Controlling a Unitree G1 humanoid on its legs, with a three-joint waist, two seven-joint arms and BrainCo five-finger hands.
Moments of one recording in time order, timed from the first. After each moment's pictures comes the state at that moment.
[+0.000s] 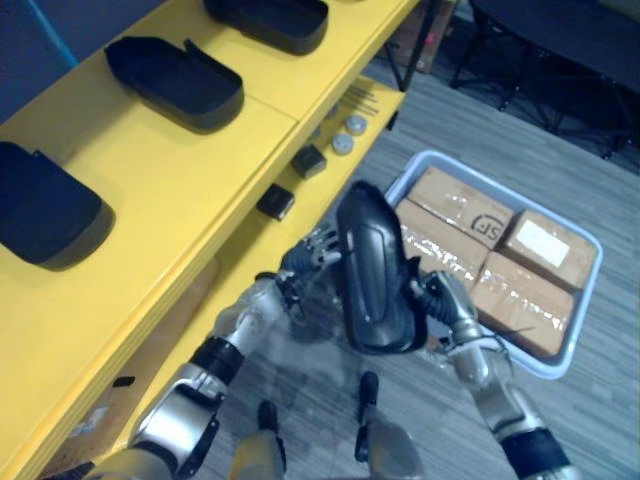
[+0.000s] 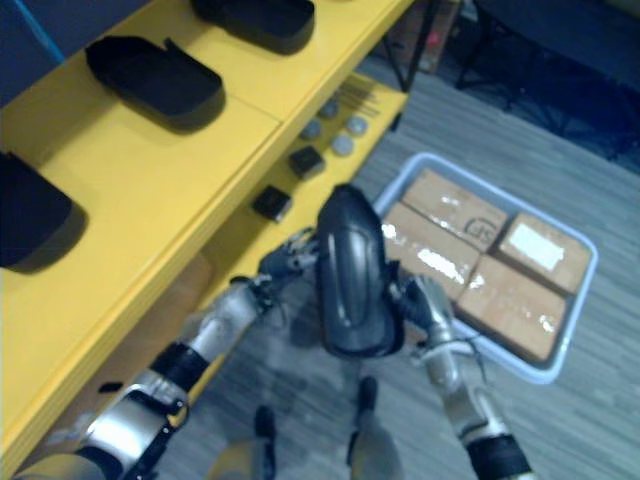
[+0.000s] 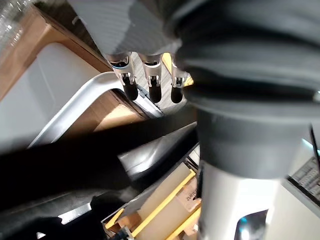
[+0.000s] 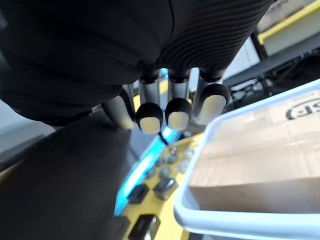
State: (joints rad) left arm -0.61 0.26 -0.39 0.49 -0.99 0.15 -0.10; right arm -0.07 -0.38 0.16 0.18 -0.63 -0.15 -0.26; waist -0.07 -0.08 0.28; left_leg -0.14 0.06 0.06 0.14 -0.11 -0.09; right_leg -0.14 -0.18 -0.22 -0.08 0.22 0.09
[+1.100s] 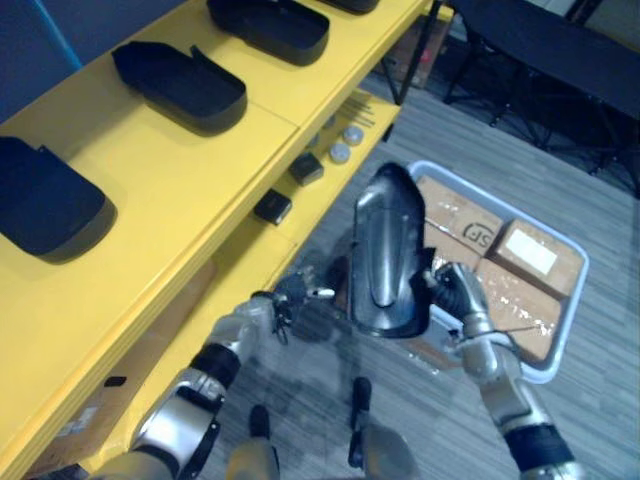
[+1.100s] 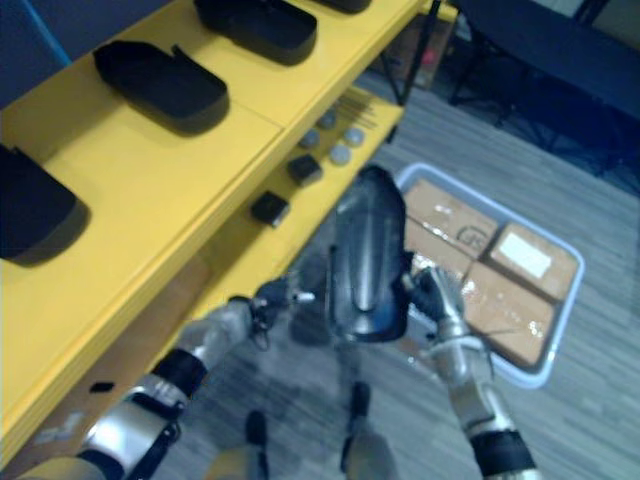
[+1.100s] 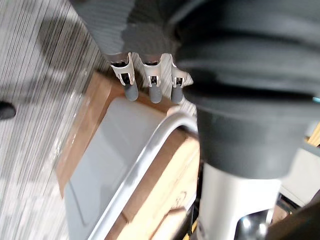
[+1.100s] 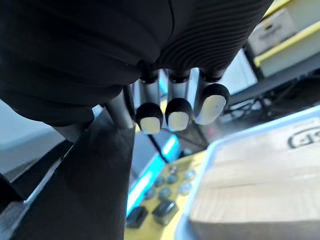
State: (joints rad) left arm -0.58 0.23 -0.42 0.65 -0.71 0.30 -0.16; right arm -0.11 -0.38 0.14 0.19 -0.58 -0.15 -0.28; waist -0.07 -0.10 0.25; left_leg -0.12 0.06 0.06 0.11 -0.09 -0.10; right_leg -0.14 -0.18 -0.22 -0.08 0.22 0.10
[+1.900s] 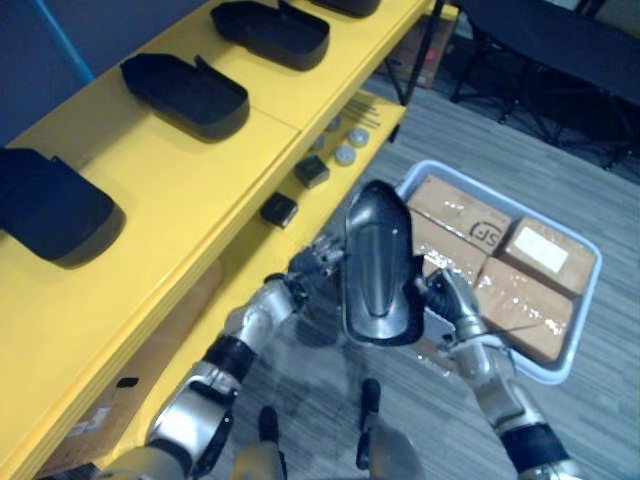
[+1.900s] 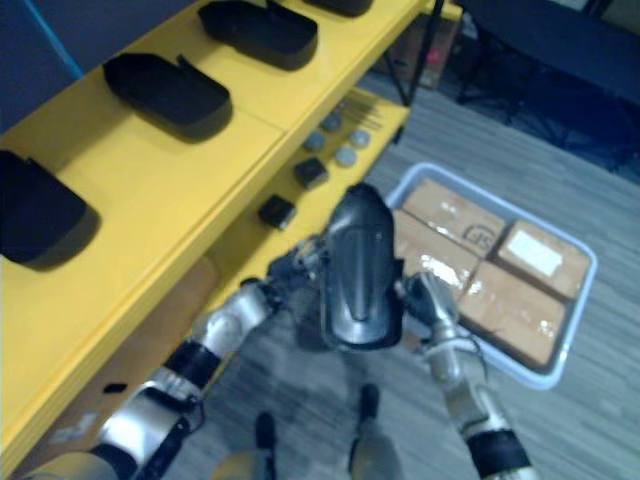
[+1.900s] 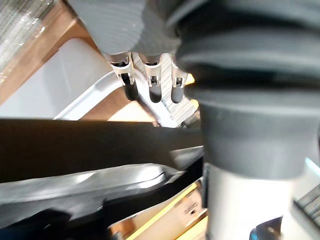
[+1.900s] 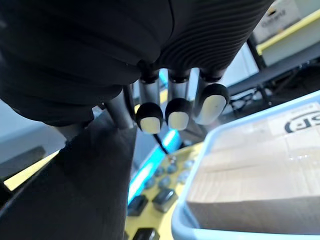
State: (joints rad) left arm -0.62 0.19 -0.32 0.61 -1.02 0.23 -0.05; right arm -0.11 -0.38 0.14 0.22 -0.61 -0.14 -0.28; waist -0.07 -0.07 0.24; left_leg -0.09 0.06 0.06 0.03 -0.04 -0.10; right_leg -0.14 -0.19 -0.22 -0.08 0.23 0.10
